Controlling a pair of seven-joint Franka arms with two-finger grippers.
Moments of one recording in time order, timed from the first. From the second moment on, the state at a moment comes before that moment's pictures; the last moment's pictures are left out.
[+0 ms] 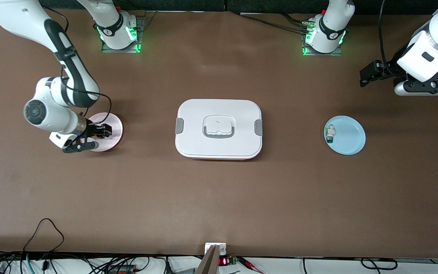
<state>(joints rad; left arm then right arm) 0.00 -0.02 -0.13 -1.60 -0.03 1.48 -0.17 -0.16 0.38 0.20 -2.06 0.01 2.34 -0.16</state>
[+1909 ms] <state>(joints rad) 0.00 -0.02 -0.13 -1.60 -0.03 1.48 -0.17 -0.10 0.30 0.55 -1.64 0.91 2.16 -1.45</state>
